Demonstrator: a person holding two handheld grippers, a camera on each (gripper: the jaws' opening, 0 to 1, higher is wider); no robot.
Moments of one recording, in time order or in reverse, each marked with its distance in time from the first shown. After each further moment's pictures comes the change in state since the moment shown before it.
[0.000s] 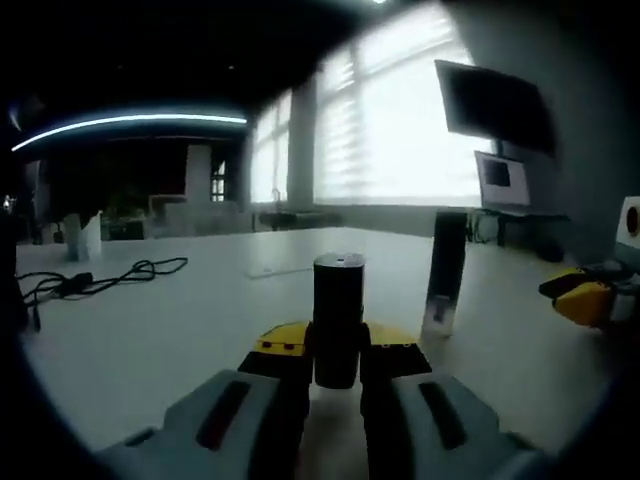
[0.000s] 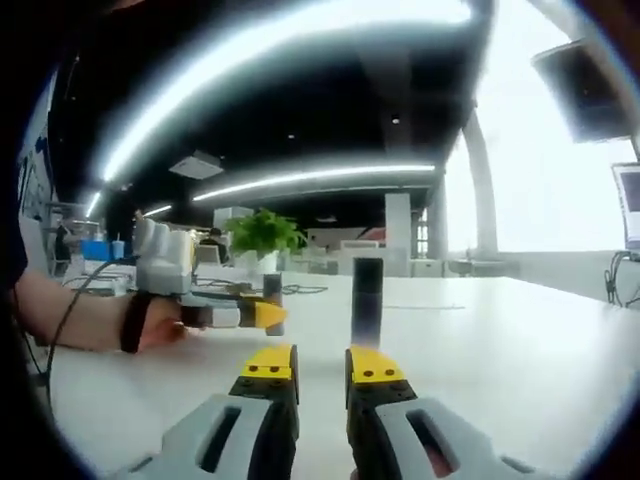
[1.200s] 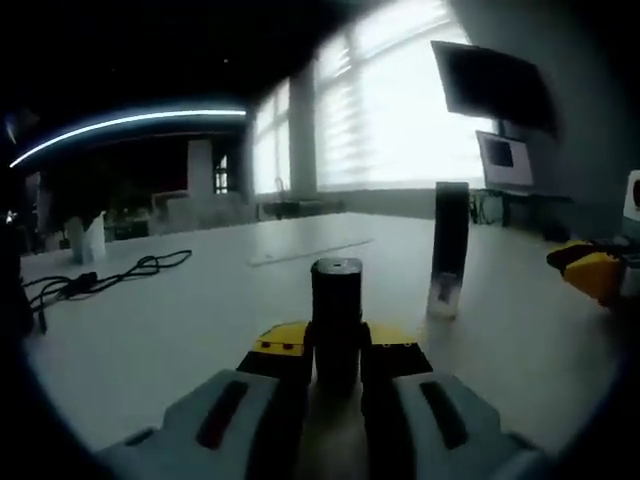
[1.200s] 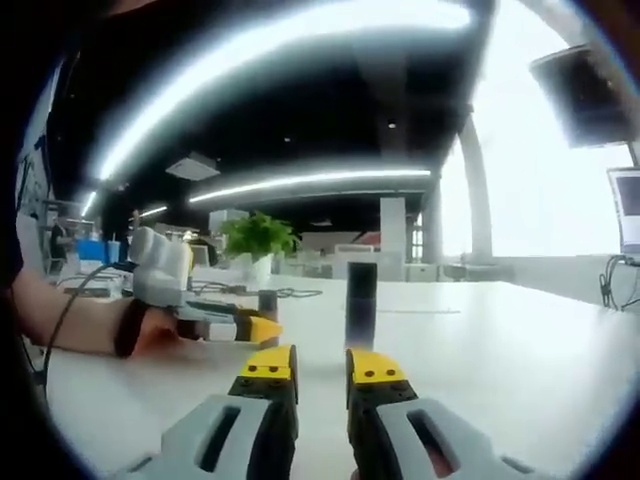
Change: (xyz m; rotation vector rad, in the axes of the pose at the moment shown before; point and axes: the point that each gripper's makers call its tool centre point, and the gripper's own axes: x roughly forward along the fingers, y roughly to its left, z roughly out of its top) left arm -0.002 0.001 -0.010 0.032 0.030 0.010; right arm -0.001 -0.002 0.004 -0.011 -0.021 -0.019
